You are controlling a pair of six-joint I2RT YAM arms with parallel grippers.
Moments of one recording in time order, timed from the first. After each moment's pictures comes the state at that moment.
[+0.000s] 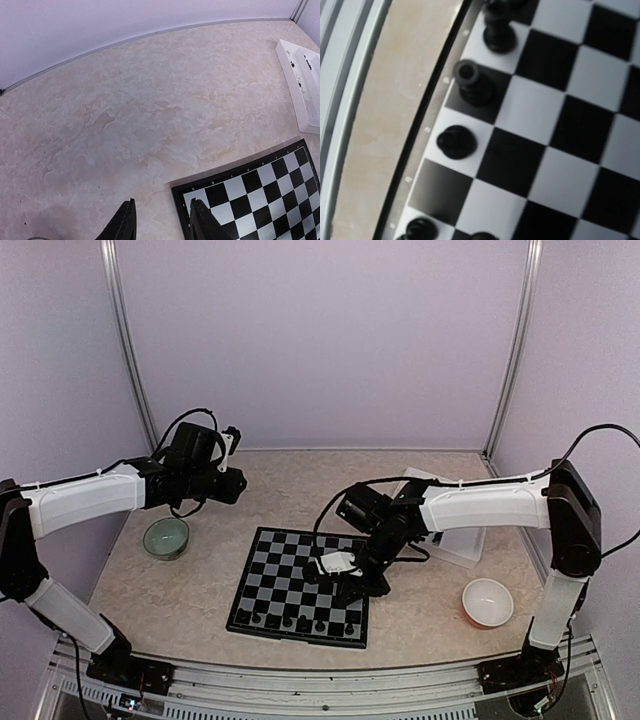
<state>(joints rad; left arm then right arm) -0.56 1.48 1.08 -0.25 -0.17 -0.12 0.96 1.83 1.31 -0.72 -0.48 -0.77</state>
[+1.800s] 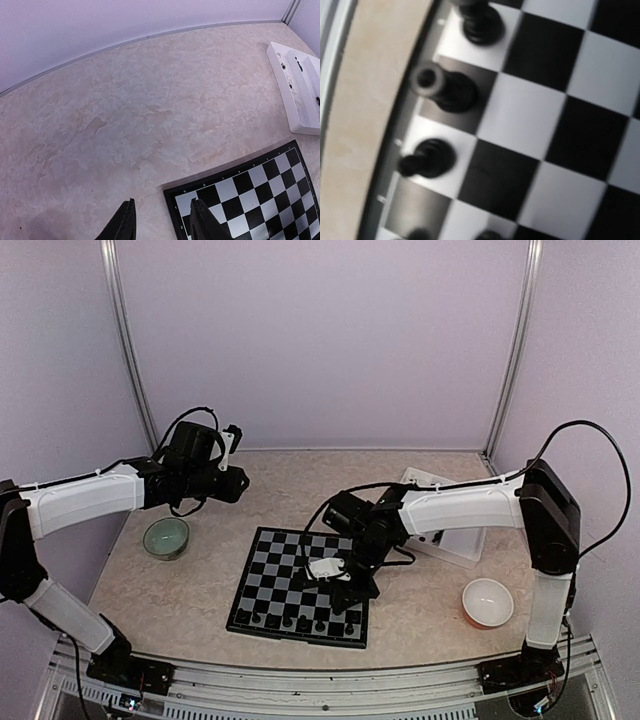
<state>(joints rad) -0.56 1.47 1.08 -0.23 -0.13 -0.13 0.98 1.95 1.39 -0.76 -0.44 -0.74</state>
